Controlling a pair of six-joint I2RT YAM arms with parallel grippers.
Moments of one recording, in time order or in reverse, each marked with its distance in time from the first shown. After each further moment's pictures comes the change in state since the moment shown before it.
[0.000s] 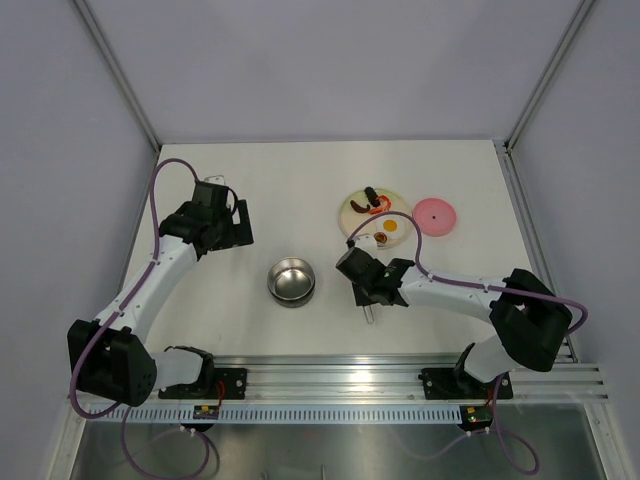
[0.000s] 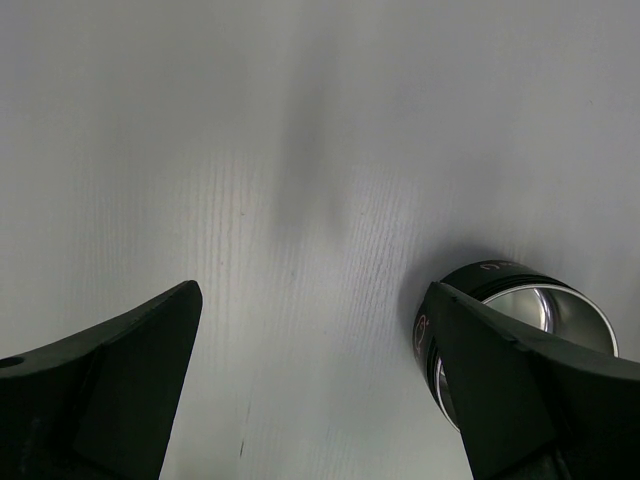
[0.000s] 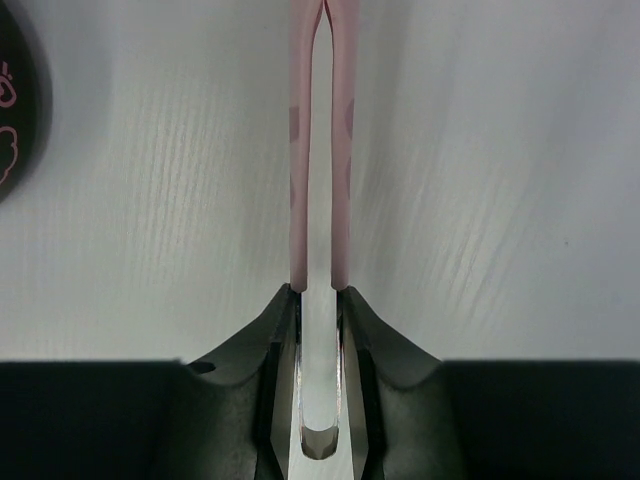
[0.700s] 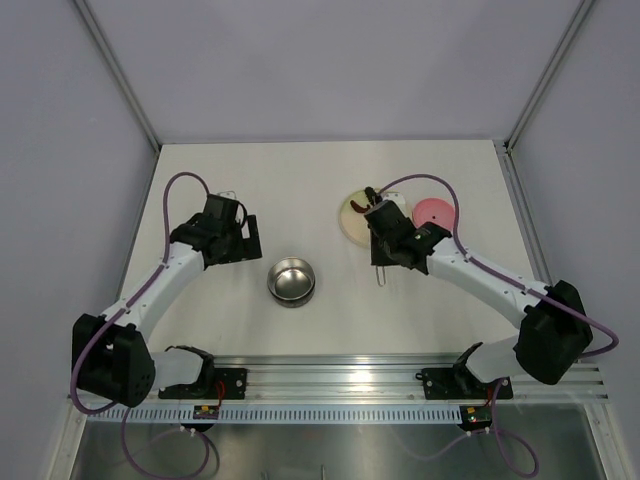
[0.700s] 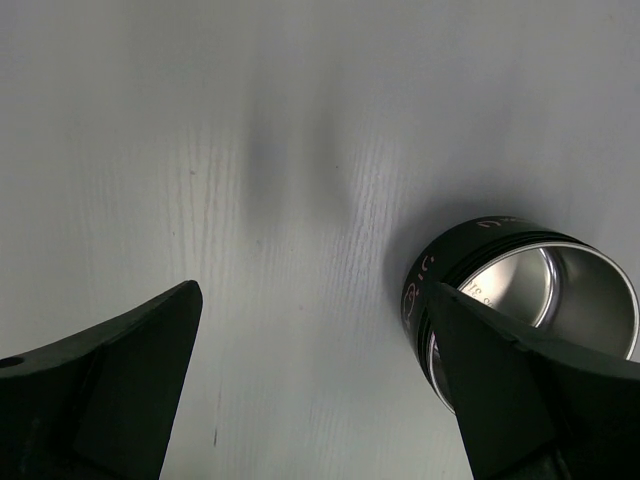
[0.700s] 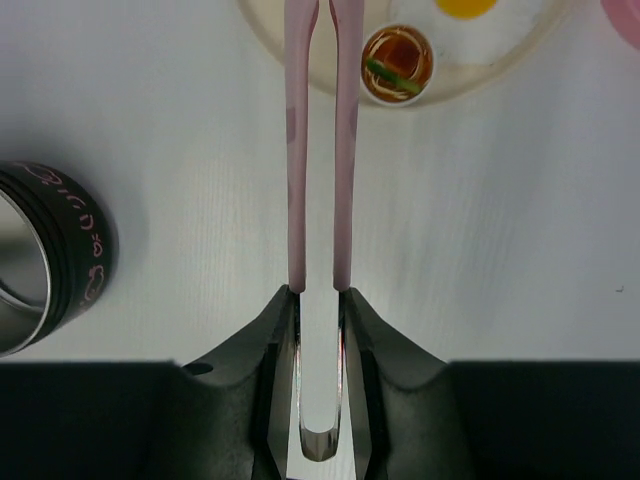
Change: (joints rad) left arm -0.040 0.000 -0.103 0.037 0.050 -0.037; right arm -0.224 -0.101 0.183 -0.145 -0.040 -0.078
